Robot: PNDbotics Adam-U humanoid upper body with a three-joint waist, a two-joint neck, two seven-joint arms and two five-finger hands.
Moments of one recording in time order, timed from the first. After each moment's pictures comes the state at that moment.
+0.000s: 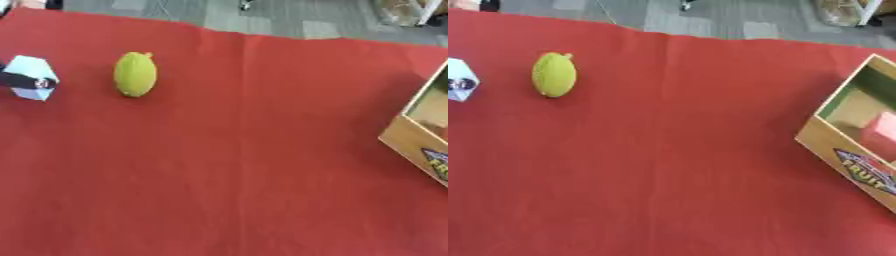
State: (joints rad) left arm -0.66 0.94 -0.06 -1.09 -0.78 0.70 -0.52; right arm -0.46 -0.64 0.00 -1.70 -0.03 0.24 -0.17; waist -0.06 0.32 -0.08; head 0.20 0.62
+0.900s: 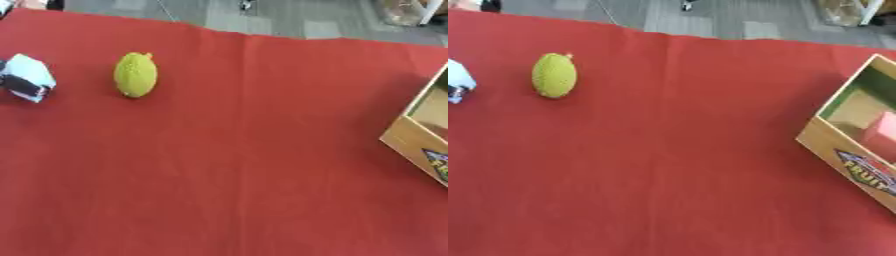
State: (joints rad) left arm -0.68 0.94 -0.07 -1.08 -0.78 0.70 -0.51; right arm -0.46 -0.64 -0.01 -1.69 -0.03 0.23 -0.17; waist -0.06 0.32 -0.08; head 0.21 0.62
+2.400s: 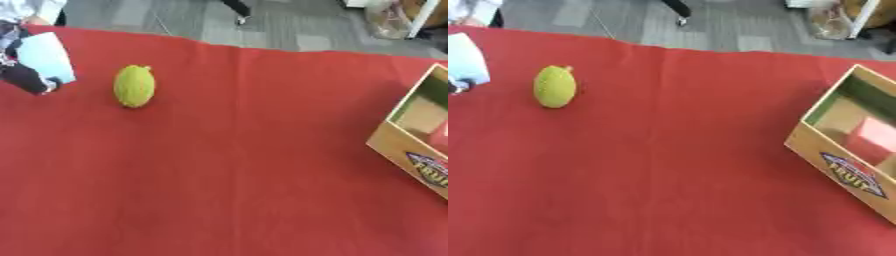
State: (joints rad) left arm -0.49 1.03 -0.10 -1.76 -0.64 0.70 -0.52; right arm -0.46 -0.64 -0.01 -1.68 -0.04 0.23 -0.16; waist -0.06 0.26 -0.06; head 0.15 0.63
